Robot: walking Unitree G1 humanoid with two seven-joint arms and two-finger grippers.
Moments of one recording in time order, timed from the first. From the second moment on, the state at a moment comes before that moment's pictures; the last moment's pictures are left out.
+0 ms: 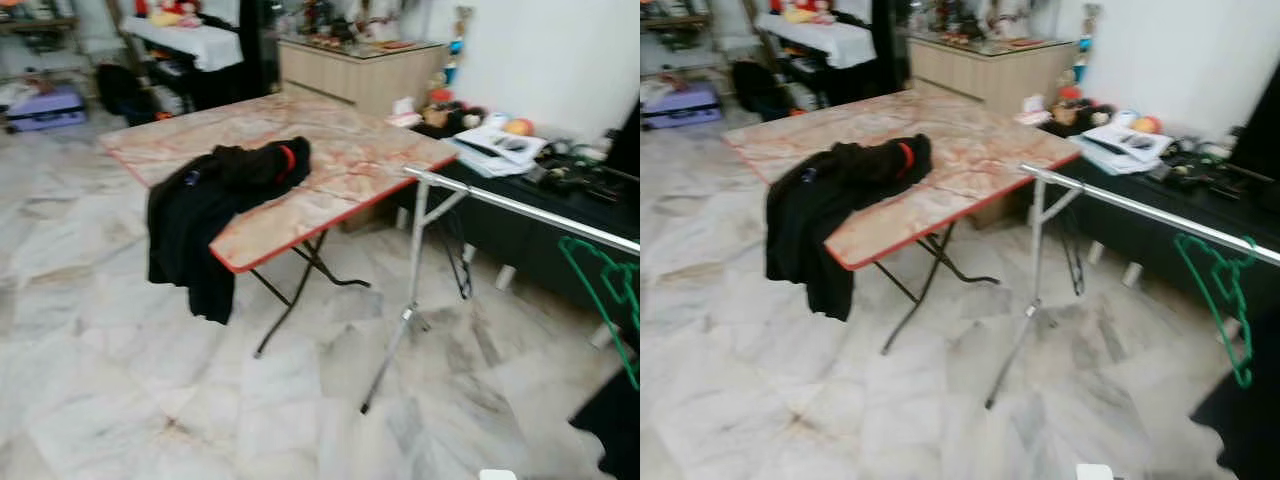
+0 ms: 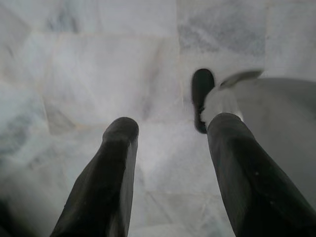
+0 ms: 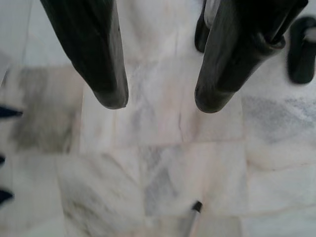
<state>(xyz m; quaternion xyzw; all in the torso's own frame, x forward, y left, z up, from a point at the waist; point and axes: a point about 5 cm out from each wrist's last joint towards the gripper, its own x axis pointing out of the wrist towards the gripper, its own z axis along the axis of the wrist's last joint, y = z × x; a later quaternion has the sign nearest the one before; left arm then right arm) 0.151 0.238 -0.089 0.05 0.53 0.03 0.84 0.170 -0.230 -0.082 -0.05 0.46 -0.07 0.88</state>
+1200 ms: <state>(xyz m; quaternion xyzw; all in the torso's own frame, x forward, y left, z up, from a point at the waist) 0.162 0.249 -0.082 0.08 0.54 0.03 0.84 0.153 -0.263 -0.080 0.00 0.47 -0.11 0.88</state>
